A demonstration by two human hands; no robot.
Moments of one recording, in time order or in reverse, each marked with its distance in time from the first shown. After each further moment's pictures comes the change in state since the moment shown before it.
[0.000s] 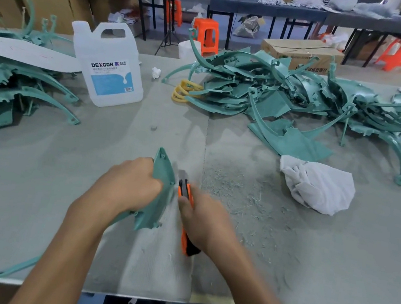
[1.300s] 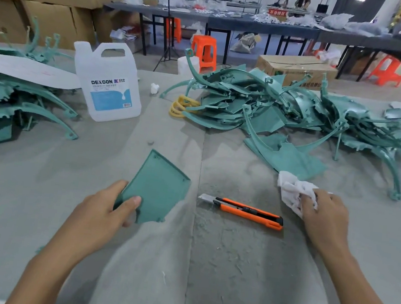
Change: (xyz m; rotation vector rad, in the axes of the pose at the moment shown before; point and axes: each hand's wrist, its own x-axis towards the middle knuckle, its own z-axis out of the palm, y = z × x) left_hand -0.017 -0.064 0.029 -0.363 0.210 0.145; right_hand 0.015 0.190 -0.123 -0.150 0.724 0.261
